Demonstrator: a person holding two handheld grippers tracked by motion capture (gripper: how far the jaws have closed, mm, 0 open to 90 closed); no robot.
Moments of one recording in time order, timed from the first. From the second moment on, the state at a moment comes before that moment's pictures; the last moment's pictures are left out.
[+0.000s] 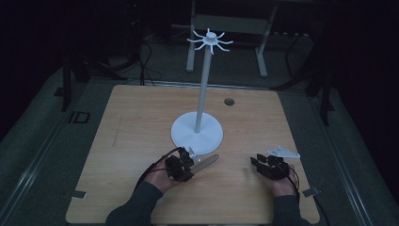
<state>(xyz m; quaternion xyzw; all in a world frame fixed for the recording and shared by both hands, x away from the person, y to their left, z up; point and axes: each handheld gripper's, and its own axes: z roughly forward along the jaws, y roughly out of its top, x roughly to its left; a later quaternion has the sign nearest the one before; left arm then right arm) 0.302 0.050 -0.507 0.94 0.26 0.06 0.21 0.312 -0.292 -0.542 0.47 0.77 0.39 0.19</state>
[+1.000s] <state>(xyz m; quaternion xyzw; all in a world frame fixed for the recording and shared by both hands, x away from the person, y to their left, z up) 0.289 0.047 -0.441 0.85 0.32 0.19 0.37 0.315 -0.308 -0.550 0.52 0.73 0.40 0.22</state>
